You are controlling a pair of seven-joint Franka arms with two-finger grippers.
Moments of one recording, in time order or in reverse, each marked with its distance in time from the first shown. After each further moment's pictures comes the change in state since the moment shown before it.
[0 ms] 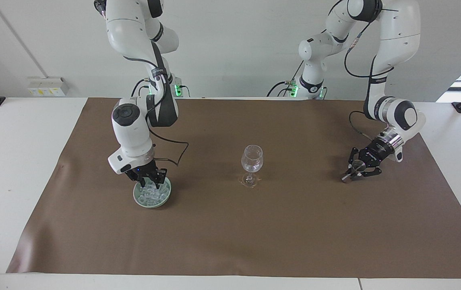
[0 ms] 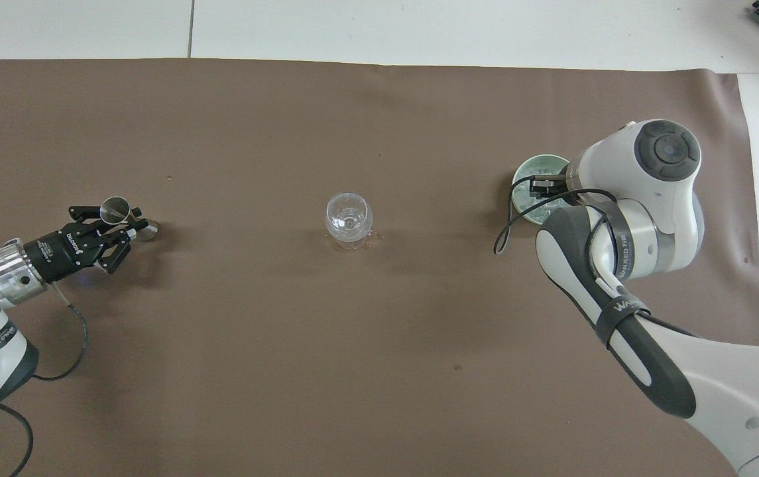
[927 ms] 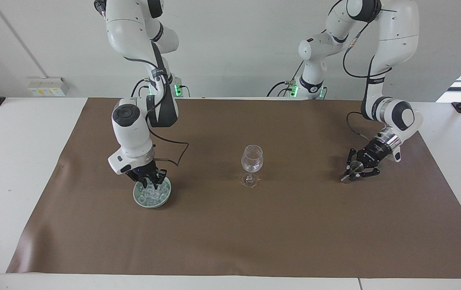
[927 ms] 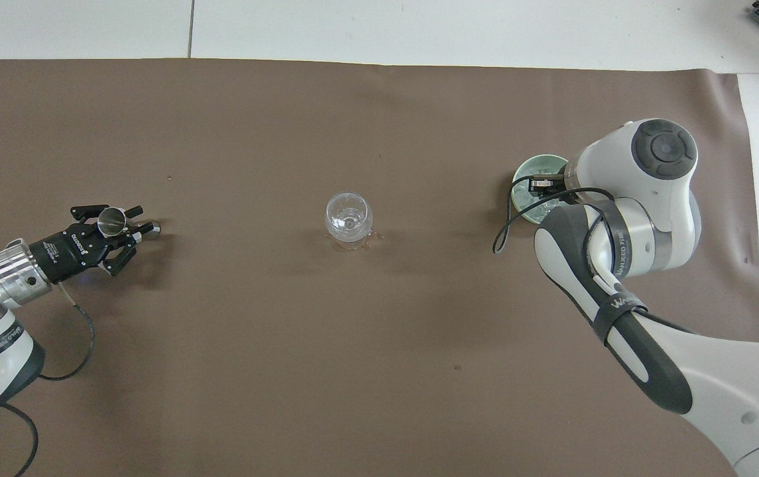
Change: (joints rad) left arm -0.012 0.000 -0.002 -0.005 -0.010 0.032 0.029; right arm 0.000 0.014 0.000 0.011 0.000 0.000 0.001
